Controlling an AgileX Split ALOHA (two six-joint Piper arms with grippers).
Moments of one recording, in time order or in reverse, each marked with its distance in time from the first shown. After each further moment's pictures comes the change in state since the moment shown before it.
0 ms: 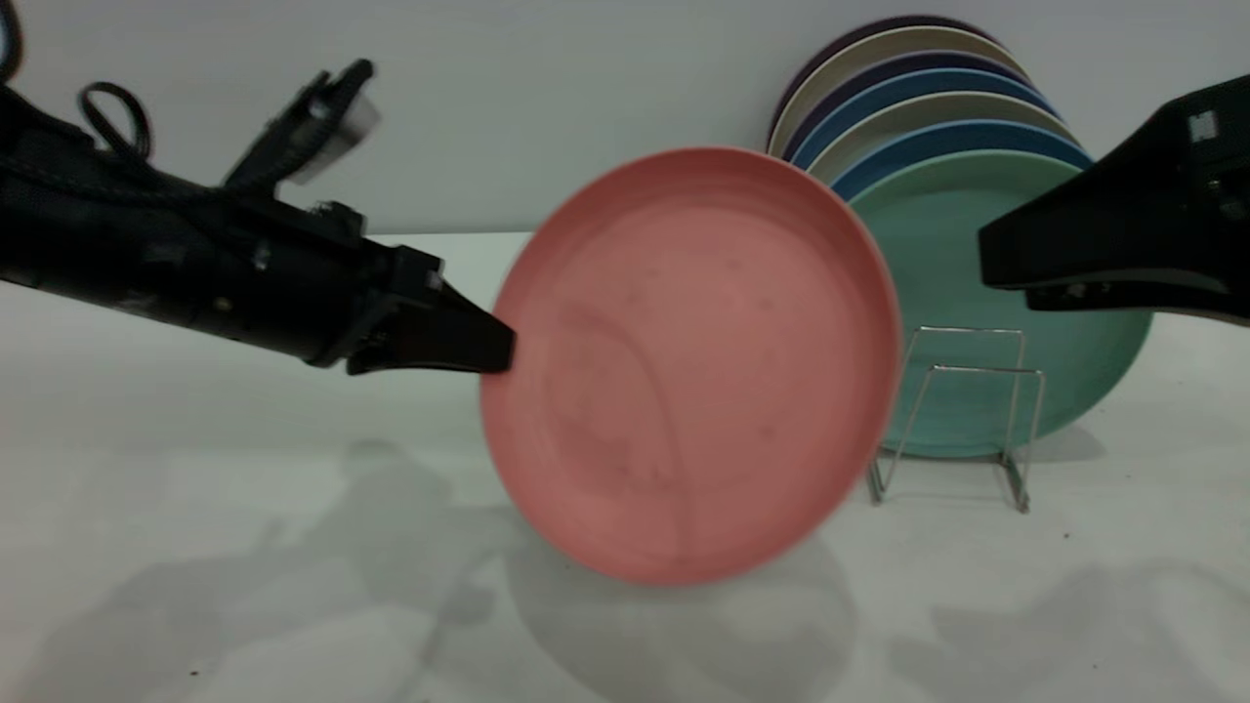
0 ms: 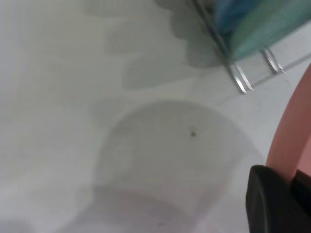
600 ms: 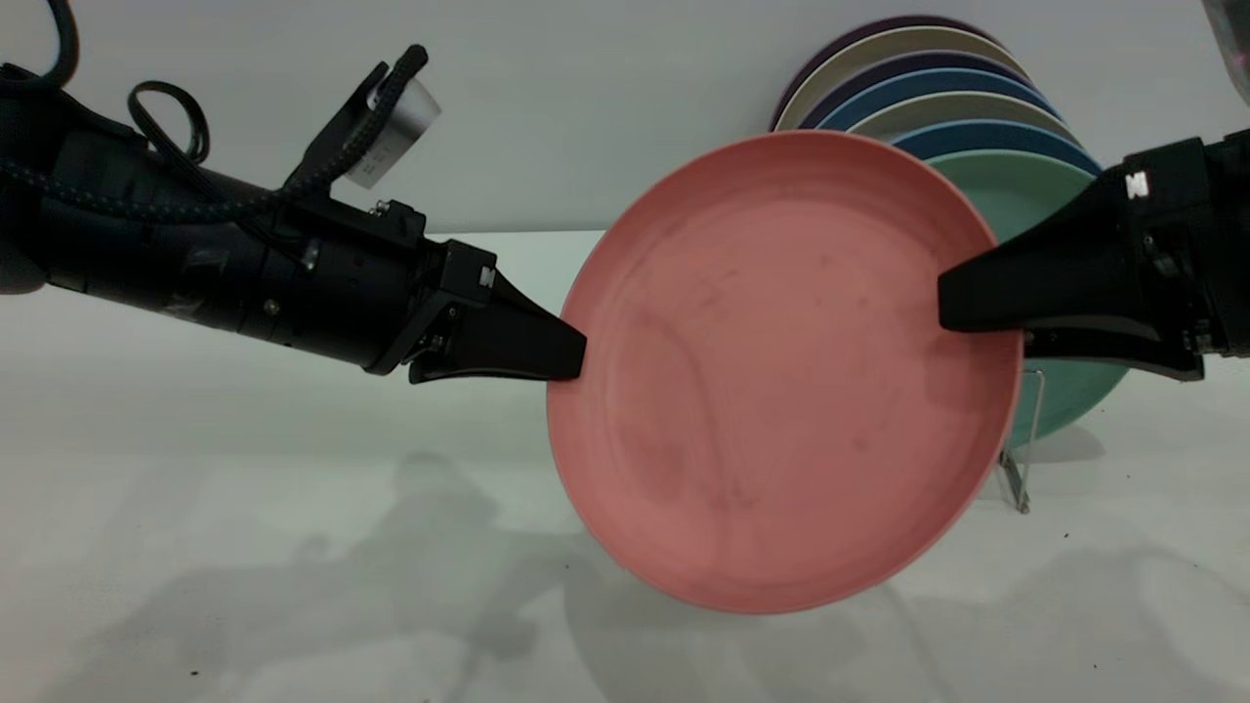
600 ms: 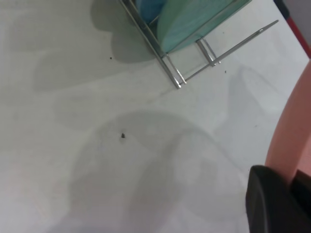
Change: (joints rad) left arm -0.061 0.000 0.000 0.000 0.095 -0.036; right arm 0.000 0.159 -0.004 0.112 0.067 -0.108
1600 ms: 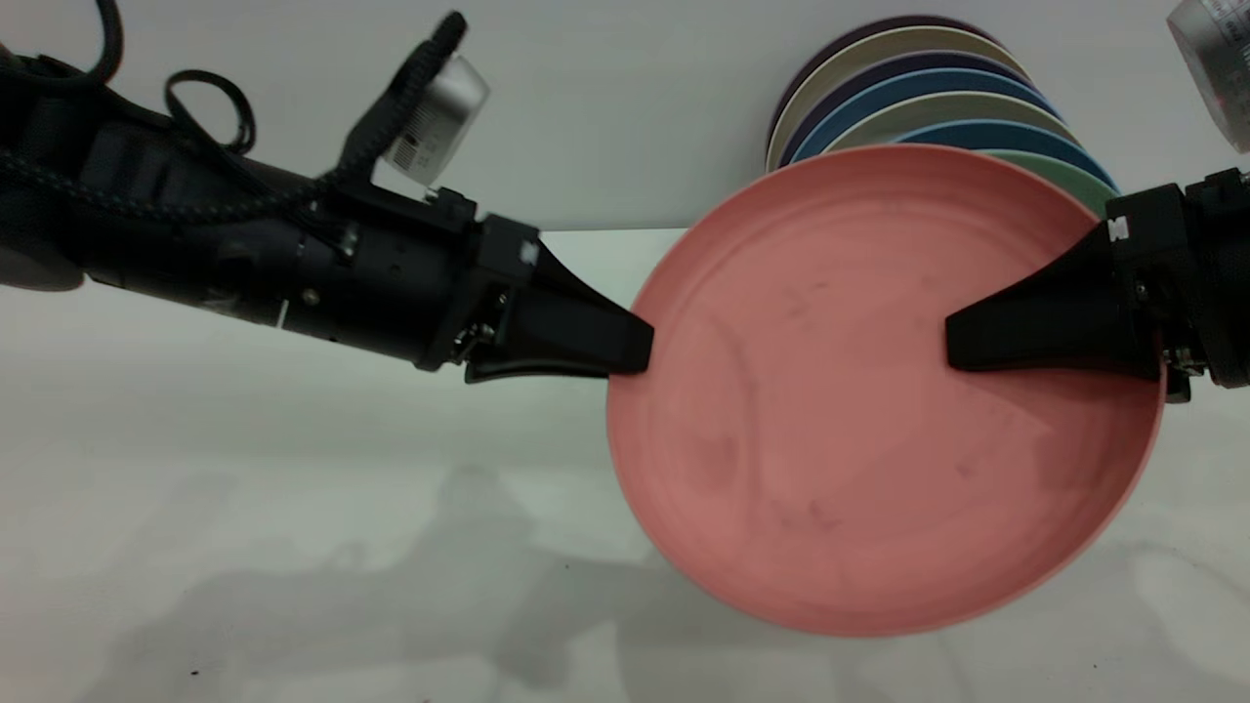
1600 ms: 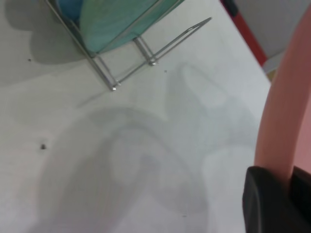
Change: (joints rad) left arm -0.046 0.000 -0.014 0.009 0.114 -0.067; right arm 0.000 0.055 -0.006 0.002 -0.014 -0.044
